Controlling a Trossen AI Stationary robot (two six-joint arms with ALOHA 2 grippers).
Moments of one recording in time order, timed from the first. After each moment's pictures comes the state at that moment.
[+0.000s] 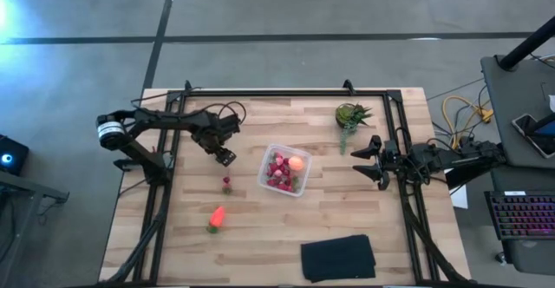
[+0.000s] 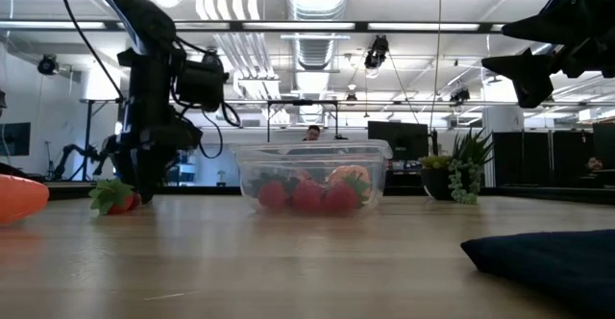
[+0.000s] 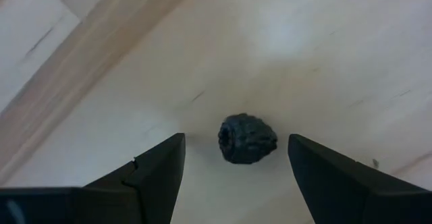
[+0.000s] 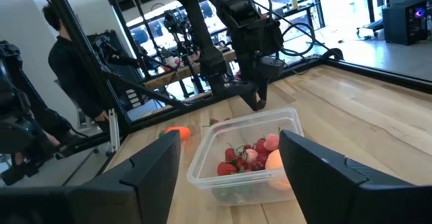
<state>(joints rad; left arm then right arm) 0.45 1.50 0.78 -0.80 0.02 -0.41 0.17 0.04 0.03 0.03 0.21 0.34</state>
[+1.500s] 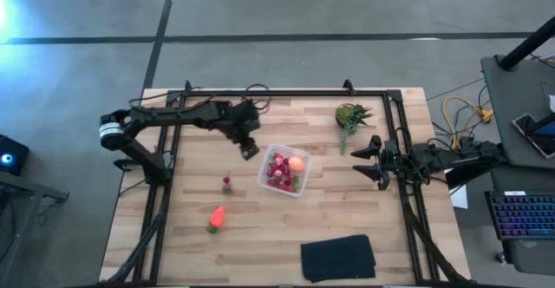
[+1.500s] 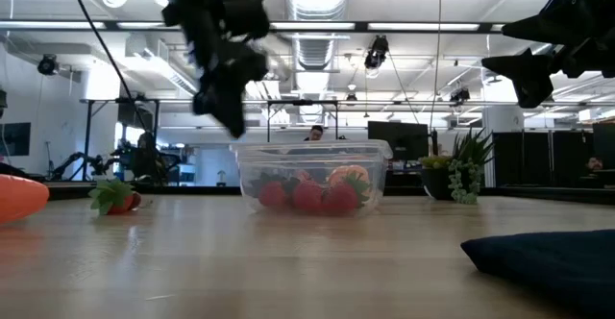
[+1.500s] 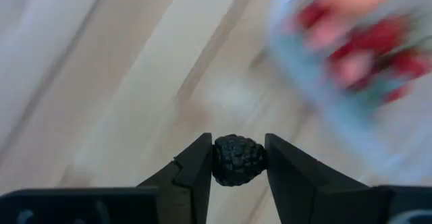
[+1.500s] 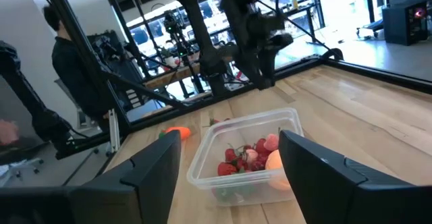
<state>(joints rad) 0.35 1.51 1.09 -0.75 0.11 -0.25 0.17 0.04 0.03 0.03 0.21 0.34</state>
